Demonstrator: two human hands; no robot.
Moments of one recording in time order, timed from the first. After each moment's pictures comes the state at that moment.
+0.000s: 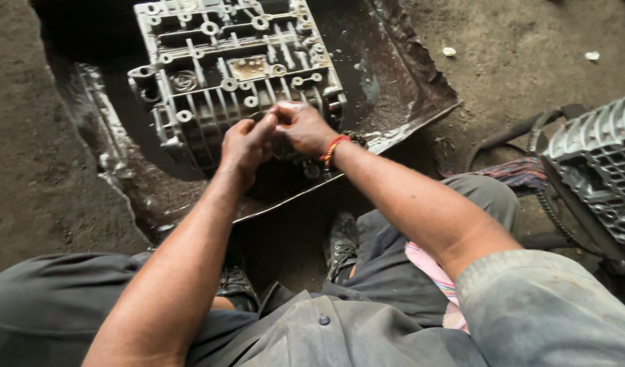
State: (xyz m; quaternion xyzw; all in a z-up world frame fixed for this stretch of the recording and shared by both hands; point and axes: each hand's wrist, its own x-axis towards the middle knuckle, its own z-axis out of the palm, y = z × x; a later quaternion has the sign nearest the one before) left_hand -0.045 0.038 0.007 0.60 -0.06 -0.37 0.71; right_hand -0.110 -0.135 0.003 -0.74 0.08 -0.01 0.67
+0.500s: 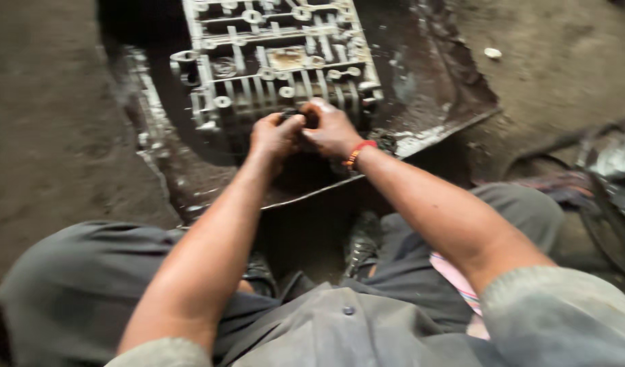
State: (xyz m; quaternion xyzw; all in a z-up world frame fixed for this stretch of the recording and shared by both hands) left_hand -0.040 0.032 -0.025 0.60 -0.04 -0.36 0.71; right_hand -0.119 -0.126 -0.008 -0.90 0.10 -0.08 0.43
